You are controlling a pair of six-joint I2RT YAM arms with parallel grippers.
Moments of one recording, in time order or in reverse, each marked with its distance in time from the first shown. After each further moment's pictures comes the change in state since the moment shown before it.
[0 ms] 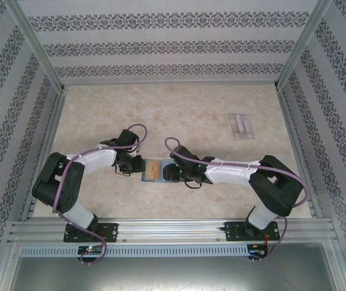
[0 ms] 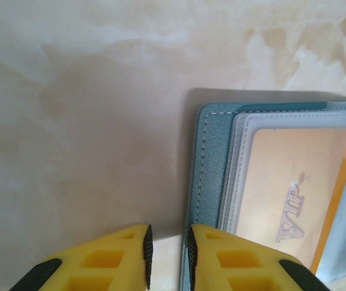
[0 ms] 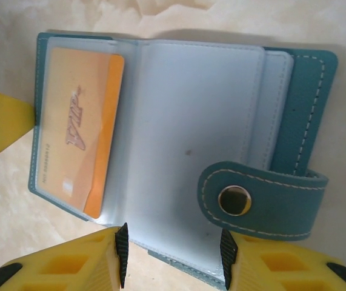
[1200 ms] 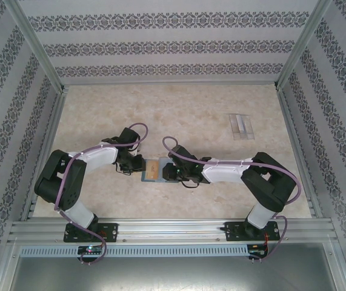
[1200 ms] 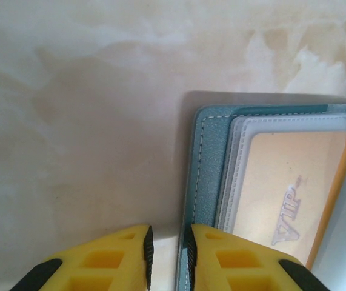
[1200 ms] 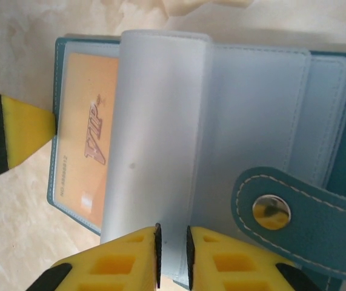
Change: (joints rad) left arm 0.000 0.026 0.029 -0.026 0.012 0.000; right arm -0.007 0.055 0.001 0.115 -0.057 0.026
